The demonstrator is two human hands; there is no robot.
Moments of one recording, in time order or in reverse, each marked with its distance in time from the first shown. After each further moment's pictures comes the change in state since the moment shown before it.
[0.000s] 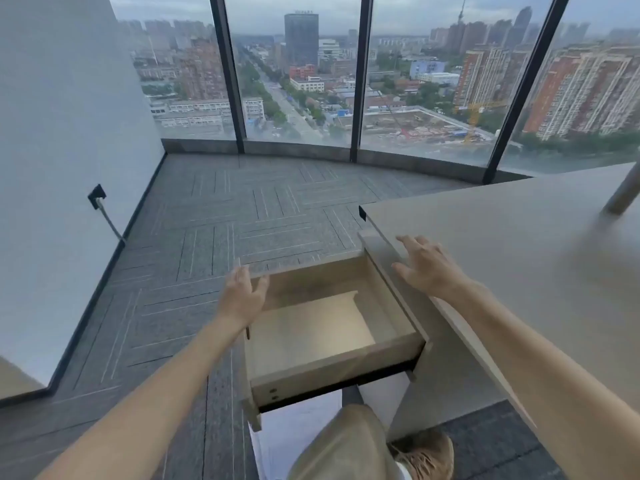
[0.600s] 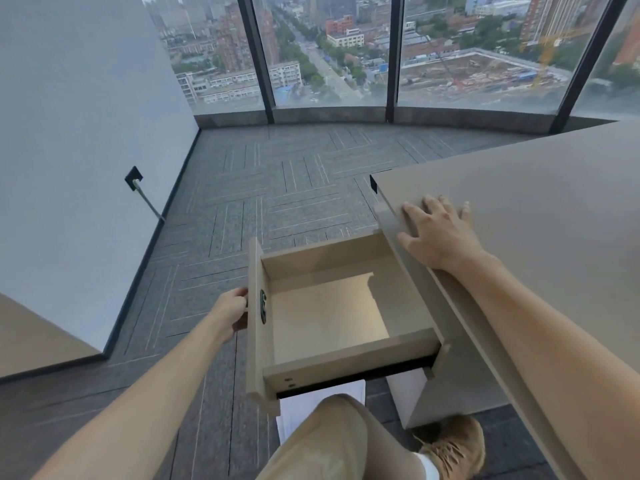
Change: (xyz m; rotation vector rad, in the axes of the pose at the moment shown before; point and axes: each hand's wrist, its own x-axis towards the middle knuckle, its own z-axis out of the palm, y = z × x) left_hand 0.020 -0.043 0.045 -0.611 -0.090 -0.589; right_hand 0.060 0.032 0.029 -0.096 0.024 -0.027
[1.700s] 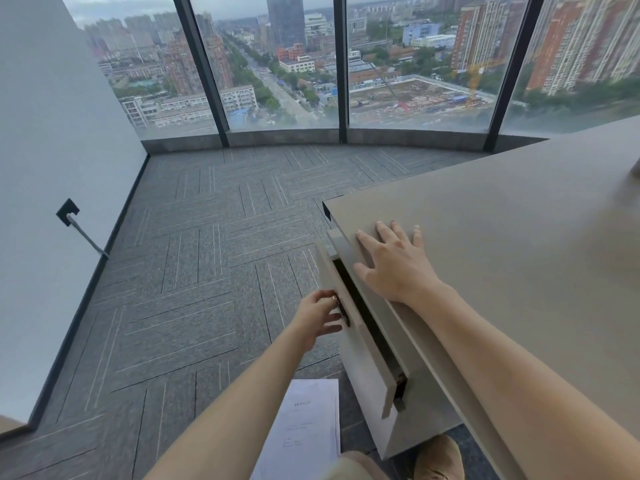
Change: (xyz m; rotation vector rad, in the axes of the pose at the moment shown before) left_hand -0.008 0.051 0.209 -0.121 -0.475 0.052; right_hand -0.003 0.001 -0.001 0.022 -0.004 -0.007
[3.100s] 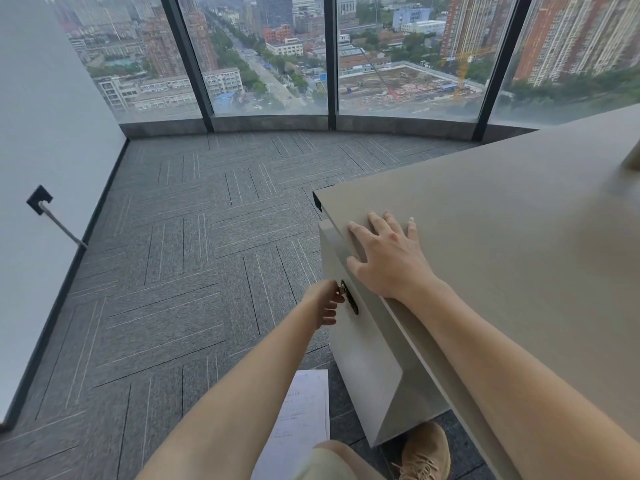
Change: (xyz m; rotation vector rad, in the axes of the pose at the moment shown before) left_hand 0.036 0.013 0.029 0.197 0.054 -0.253; right_hand 0.000 -0.001 0.002 0.019 0.011 0.015
